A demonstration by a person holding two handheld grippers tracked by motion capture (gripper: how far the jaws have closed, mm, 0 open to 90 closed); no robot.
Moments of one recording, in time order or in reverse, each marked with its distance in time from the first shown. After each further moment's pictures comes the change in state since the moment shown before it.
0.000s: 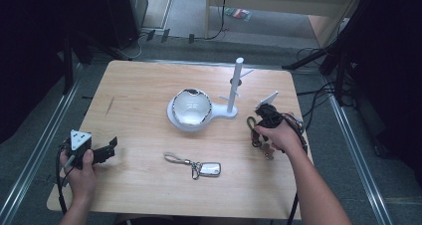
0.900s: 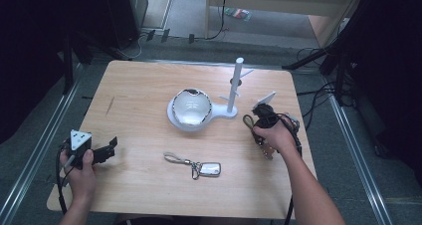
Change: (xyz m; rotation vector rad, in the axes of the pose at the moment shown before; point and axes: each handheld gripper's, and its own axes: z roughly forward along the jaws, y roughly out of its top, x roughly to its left) left arm 0.000 0.000 0.000 -0.002 -0.001 0.000; right arm 0.007 0.003 0.005 -0.026 -0.002 0.022
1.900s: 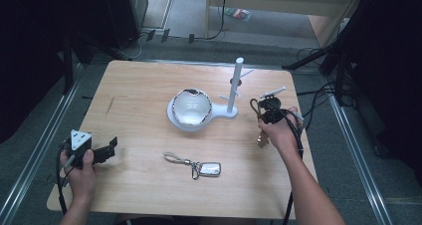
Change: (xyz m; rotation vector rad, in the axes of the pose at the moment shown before) left arm 0.000 0.000 0.000 0.002 0.001 0.003; right arm 0.000 -0.005 -0.038 -0.293 -0.110 0.040
